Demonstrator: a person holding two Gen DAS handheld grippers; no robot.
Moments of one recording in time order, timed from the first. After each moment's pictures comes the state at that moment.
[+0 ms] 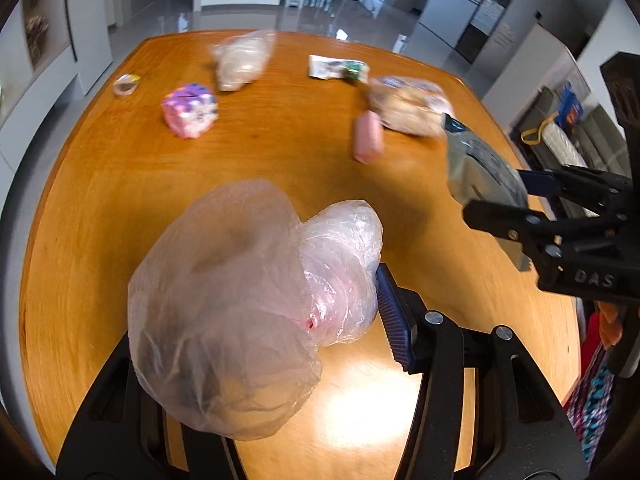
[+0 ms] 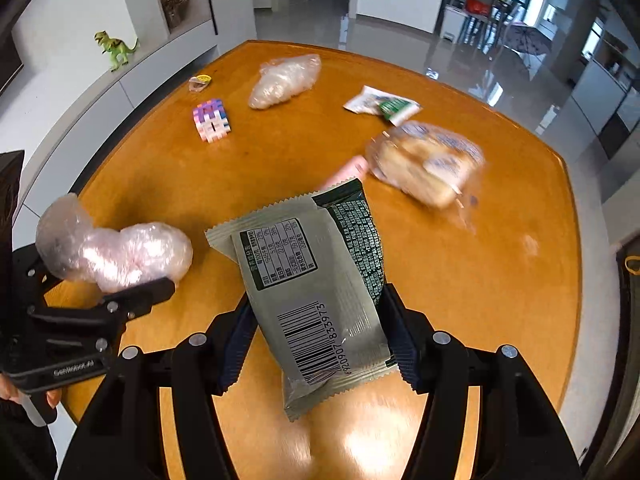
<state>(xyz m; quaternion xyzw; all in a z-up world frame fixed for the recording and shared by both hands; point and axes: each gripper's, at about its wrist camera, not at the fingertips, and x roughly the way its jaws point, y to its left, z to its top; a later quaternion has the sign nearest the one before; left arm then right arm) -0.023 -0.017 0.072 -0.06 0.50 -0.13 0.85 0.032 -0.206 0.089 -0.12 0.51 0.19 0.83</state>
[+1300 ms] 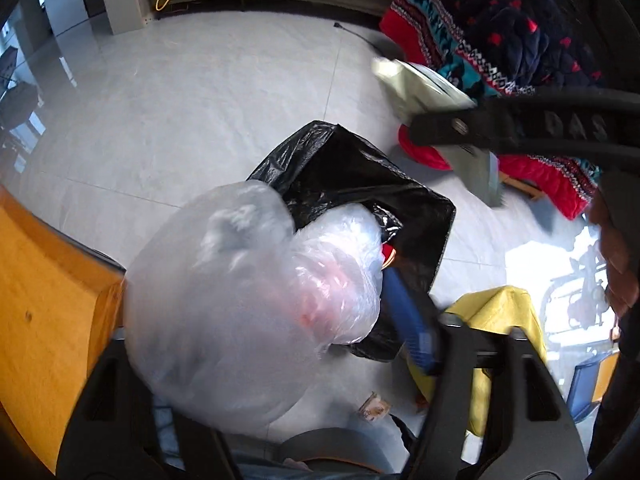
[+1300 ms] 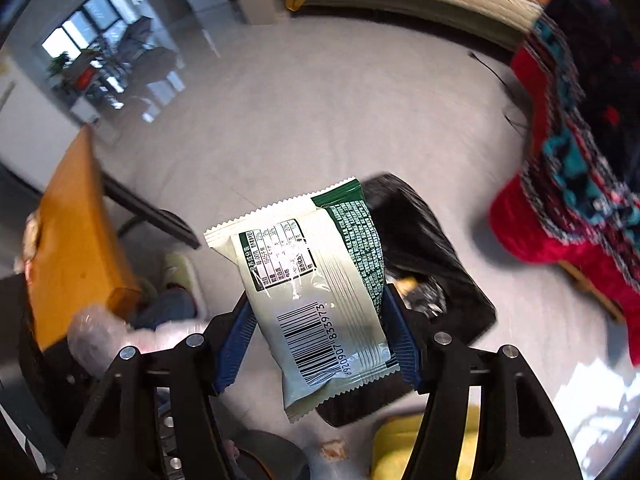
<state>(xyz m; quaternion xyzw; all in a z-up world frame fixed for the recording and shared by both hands) -0.351 -0.535 0.010 0.30 0.46 -0.55 0.62 -0.430 -0.698 0.010 0.32 0.50 -0.31 0.74</state>
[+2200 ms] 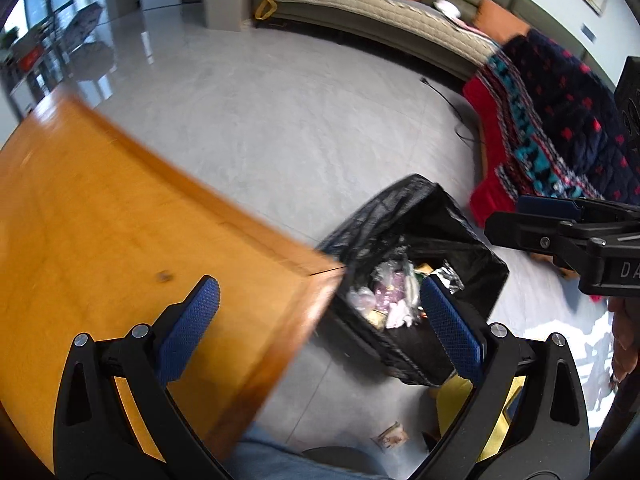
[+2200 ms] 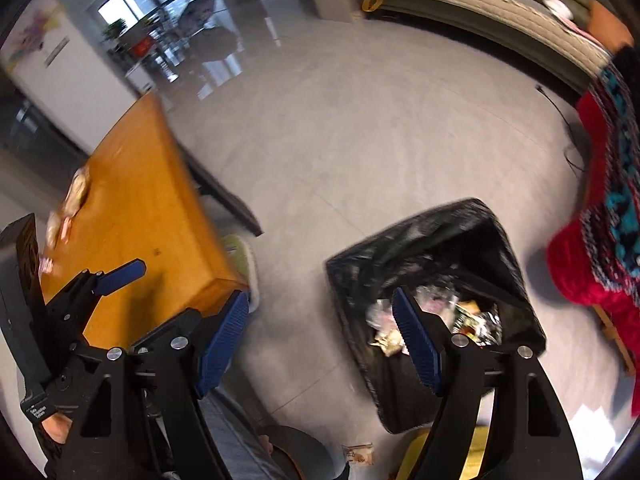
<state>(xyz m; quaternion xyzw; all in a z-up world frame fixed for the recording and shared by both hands) -0.245 -0.435 0.047 0.20 0.46 -0.46 0.73 -0.319 -0.599 0.055 0.26 0.49 -0.17 0.82</state>
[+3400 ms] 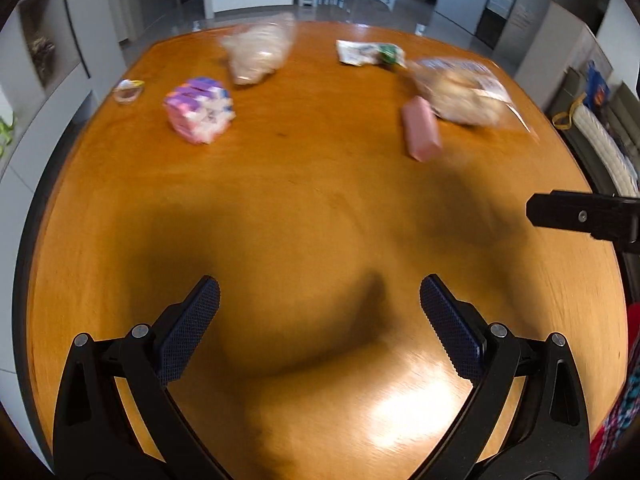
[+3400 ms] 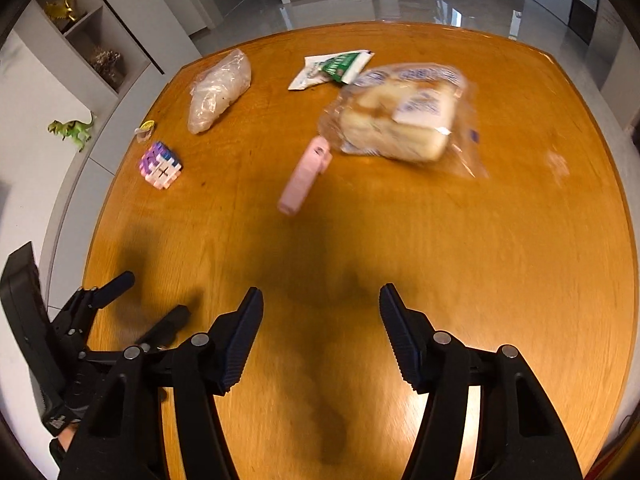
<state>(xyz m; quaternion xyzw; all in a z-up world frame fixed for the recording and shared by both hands) 0.022 0.014 0.038 -0.02 0.50 -0.08 0.86 0.111 -0.191 0.043 0.04 0.57 0.14 0.81</state>
